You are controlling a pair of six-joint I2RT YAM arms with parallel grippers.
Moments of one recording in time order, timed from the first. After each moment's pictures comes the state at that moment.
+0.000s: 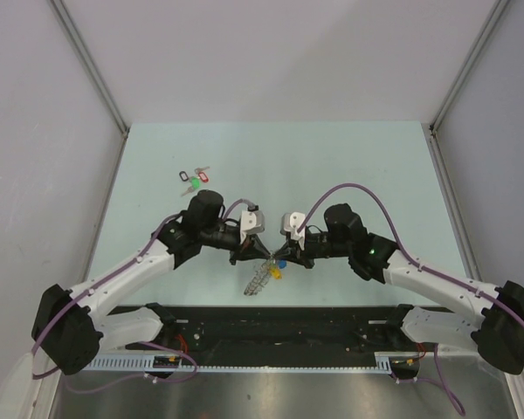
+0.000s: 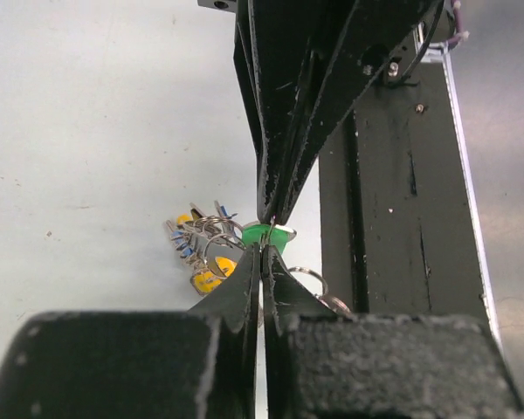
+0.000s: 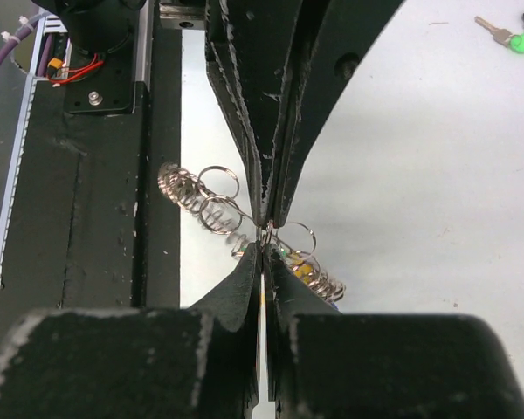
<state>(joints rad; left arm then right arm) -0.65 1.13 0.77 -0.27 0.86 0.37 0.85 1.10 0.71 0.00 -0.59 -0.29</state>
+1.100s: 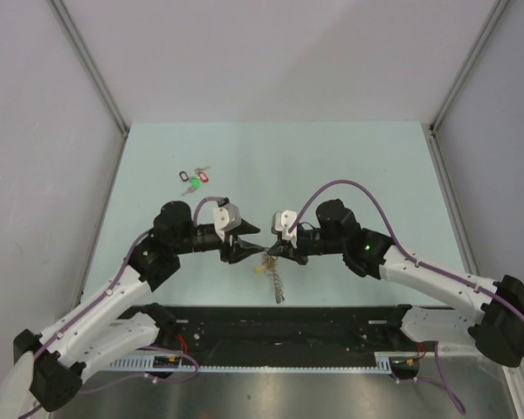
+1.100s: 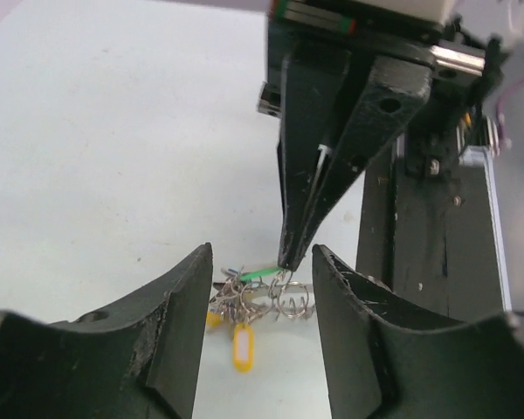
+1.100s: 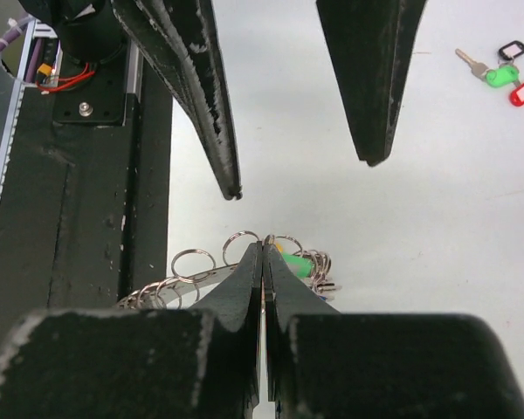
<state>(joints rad) -0.64 0.82 0.65 -0.03 0.68 0.10 0.90 1.14 0.80 -0.05 -0.54 -0.33</state>
